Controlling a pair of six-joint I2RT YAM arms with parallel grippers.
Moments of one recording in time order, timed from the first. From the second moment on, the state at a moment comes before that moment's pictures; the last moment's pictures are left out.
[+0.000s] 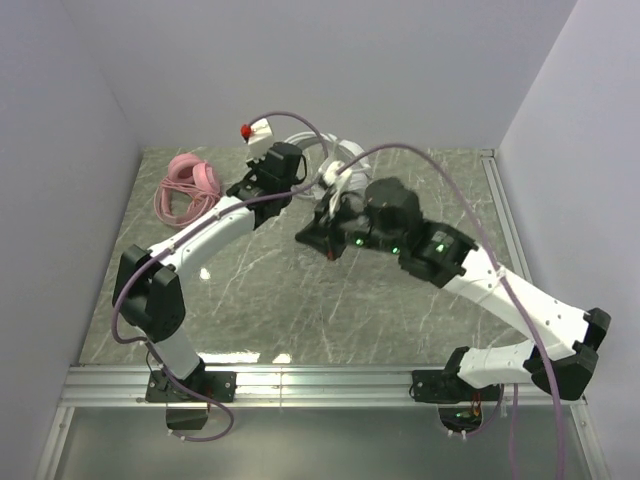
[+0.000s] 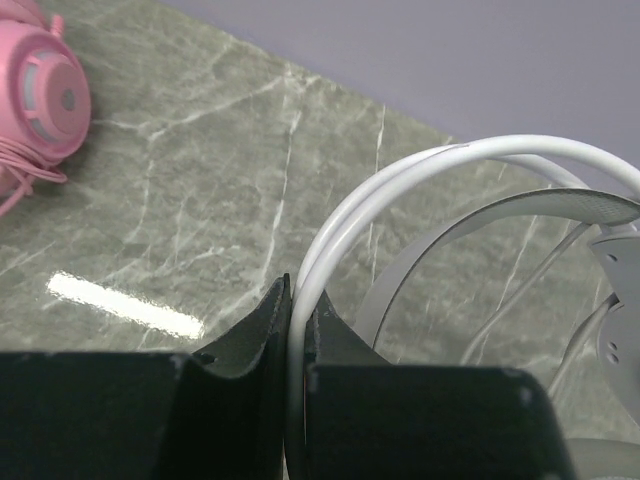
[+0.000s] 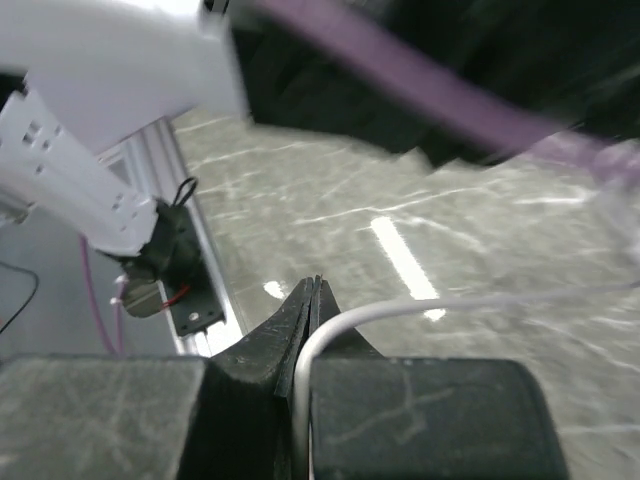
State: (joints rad) left arm -0.59 1.69 1.49 -0.29 -0.73 -0.69; right arm 0.99 1.25 1.35 -0.36 -0.20 0.18
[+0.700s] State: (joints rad) left arm -0.62 1.55 1.10 0.09 -0.67 -0.44; right arm 0.63 1.40 1.75 -0.84 -0.39 0.11
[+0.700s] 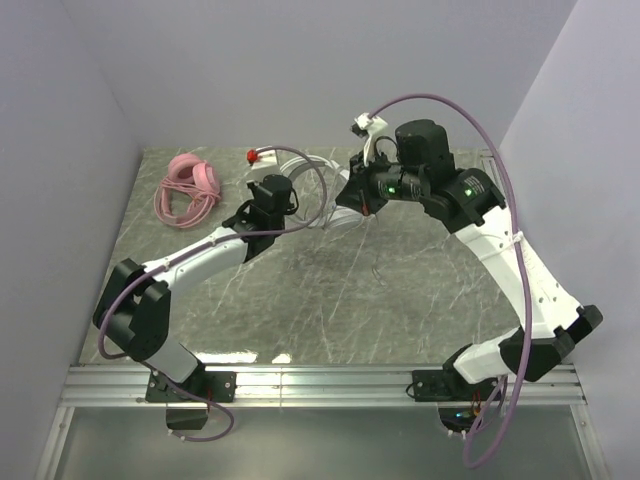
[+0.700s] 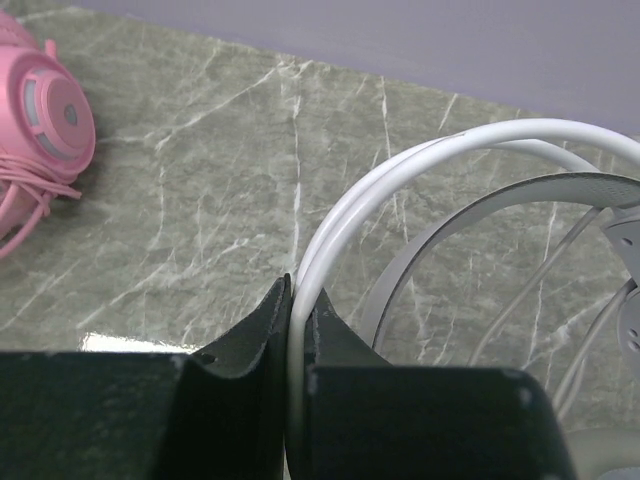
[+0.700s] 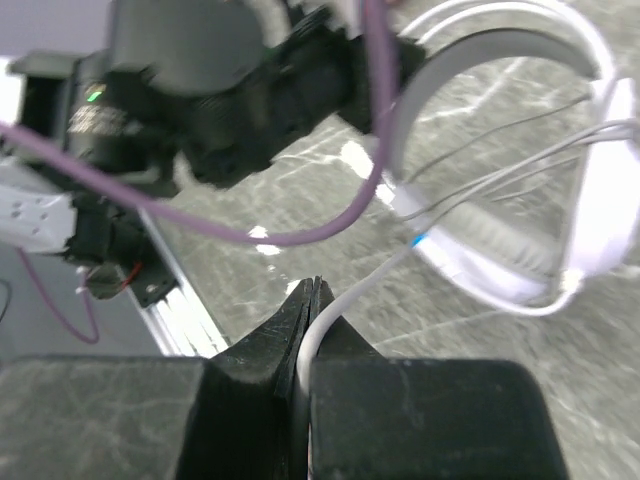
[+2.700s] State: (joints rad) left arm -0.66 1.11 1.04 -0.32 -0.26 -0.43; right arm 0.35 1.57 1.41 -0.55 -0.32 -0.02
